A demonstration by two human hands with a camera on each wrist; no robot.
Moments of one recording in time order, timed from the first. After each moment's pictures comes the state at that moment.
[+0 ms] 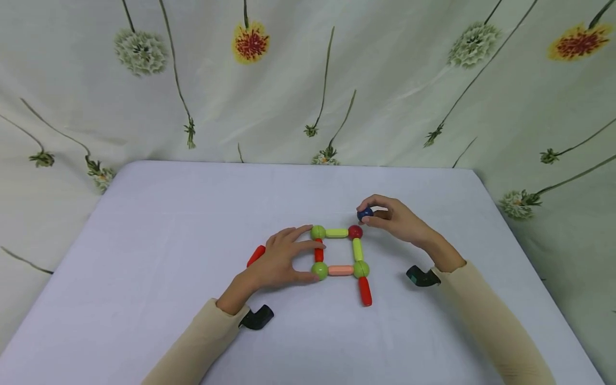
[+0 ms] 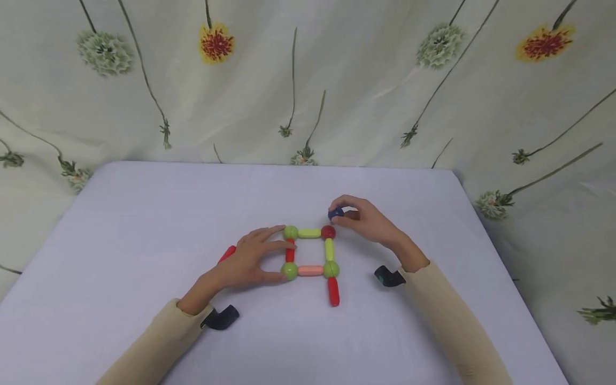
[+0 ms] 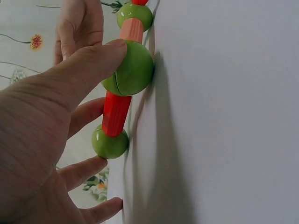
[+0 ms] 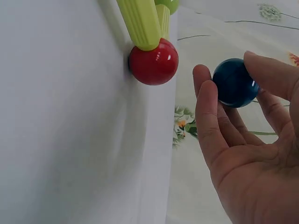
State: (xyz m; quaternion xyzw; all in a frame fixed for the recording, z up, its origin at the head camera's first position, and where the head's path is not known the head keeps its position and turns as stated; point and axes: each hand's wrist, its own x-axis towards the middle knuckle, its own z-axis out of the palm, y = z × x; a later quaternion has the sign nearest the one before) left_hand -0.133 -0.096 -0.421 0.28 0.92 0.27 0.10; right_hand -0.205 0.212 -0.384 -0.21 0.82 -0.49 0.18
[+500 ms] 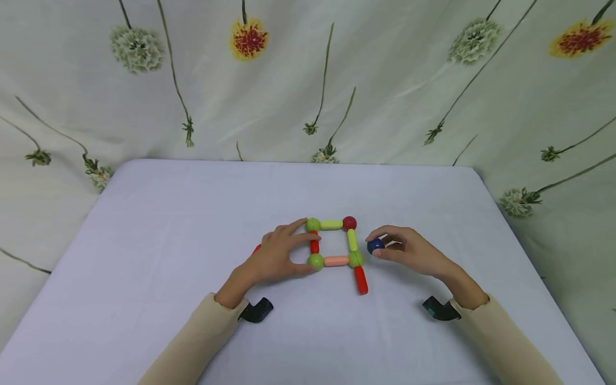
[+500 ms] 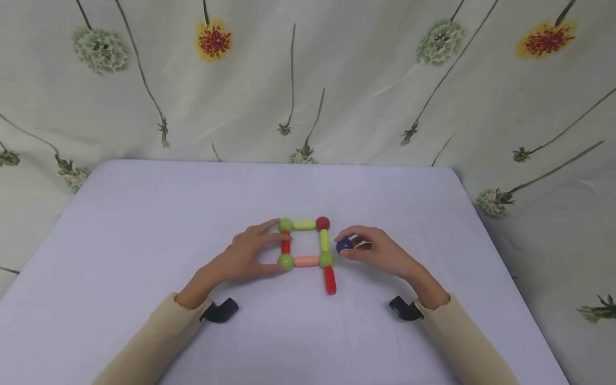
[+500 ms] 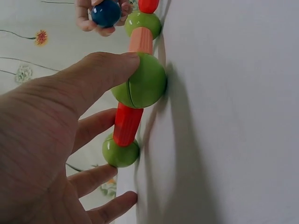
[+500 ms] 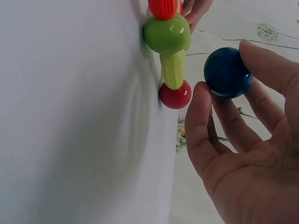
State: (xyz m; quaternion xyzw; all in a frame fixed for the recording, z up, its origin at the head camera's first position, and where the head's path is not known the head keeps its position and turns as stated) left_hand -0.140 -0.099 -0.416 0.25 0.92 0.28 0.10; right_hand -0.147 0.232 -0.397 -0.23 0.84 -0.46 0.18
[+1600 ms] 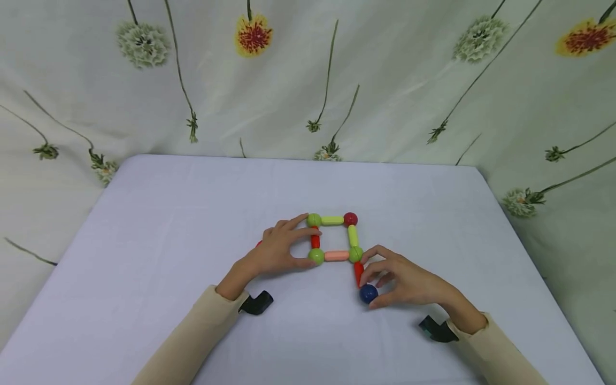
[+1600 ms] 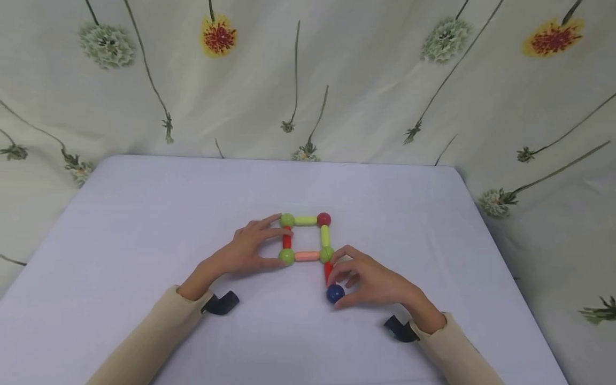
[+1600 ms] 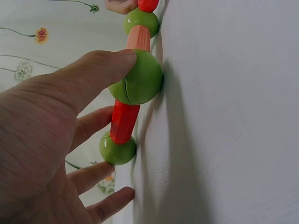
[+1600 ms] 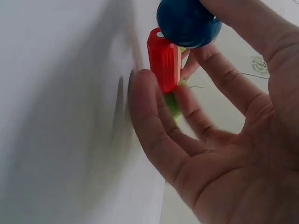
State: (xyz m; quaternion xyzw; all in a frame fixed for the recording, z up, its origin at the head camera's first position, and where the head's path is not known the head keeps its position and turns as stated) left_hand -0.145 -0.102 -0.415 0.25 0.92 0.27 0.11; right_hand -0.106 0.214 -0.404 -0.31 0.83 -0.39 0.25
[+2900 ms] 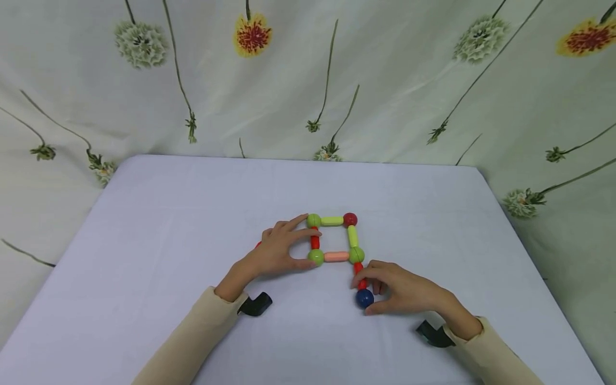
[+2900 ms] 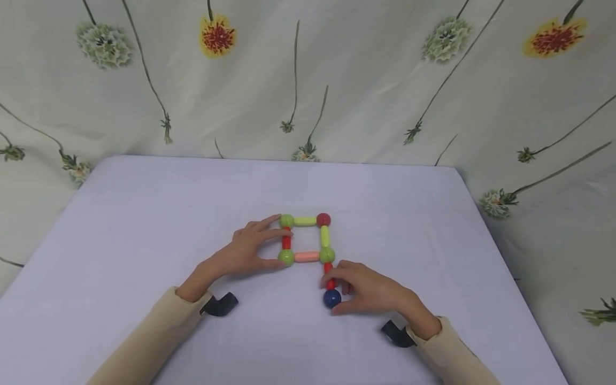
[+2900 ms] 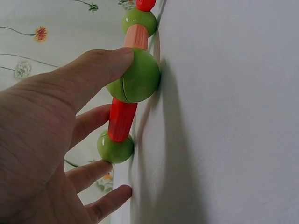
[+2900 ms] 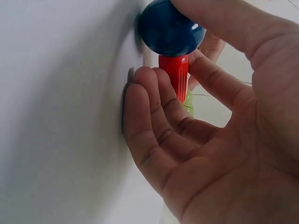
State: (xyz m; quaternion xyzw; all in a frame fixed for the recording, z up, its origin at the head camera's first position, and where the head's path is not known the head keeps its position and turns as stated) left_hand -0.146 -0.102 -0.417 0.26 0.92 0.28 0.11; right_hand -0.099 0.207 -0.408 -0.33 0.86 -0.31 0.25
